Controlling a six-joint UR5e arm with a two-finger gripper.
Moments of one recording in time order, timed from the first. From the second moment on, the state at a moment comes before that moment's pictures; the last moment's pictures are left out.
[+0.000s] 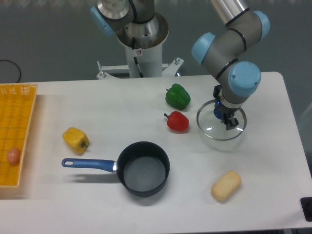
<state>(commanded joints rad) 2.76 -1.98 -1.67 -1.24 1.73 1.97</state>
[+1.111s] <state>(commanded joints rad) 2.75 -2.02 -1.69 -1.23 1.71 1.96</state>
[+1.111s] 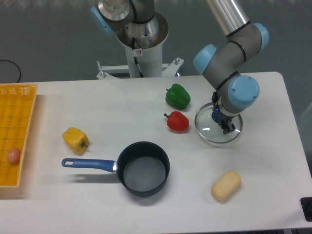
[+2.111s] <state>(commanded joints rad) 2.76 -2.04 -1.70 -1.21 1.71 1.96</state>
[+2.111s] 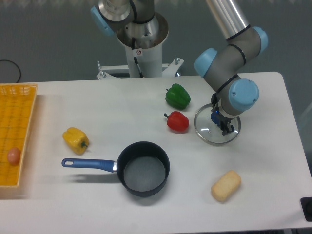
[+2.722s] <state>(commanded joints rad) 2.76 -2.05 -1.70 -1.21 1.71 1.95</state>
